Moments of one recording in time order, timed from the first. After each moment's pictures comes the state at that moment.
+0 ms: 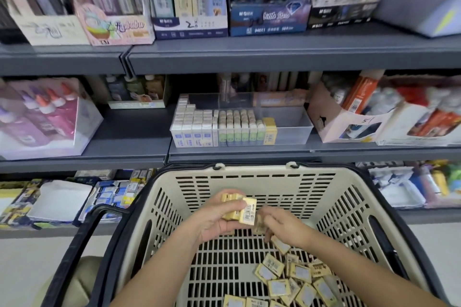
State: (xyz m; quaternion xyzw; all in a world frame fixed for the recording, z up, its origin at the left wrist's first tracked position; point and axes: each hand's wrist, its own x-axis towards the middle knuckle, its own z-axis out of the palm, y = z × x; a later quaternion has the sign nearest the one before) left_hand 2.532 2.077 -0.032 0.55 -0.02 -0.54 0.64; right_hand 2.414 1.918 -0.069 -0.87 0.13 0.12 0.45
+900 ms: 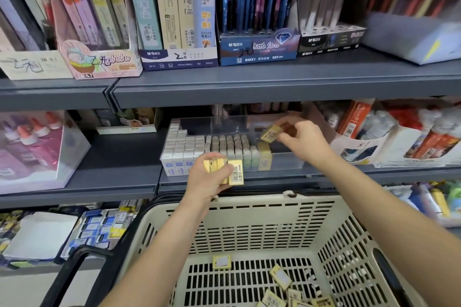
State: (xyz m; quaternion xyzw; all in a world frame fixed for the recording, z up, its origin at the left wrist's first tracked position) left_hand 2.586 2.024 0.037 0.63 -0.09 -0.25 0.73; right_hand 2.510 1.814 0.084 -0.89 0.22 -0.21 0.33
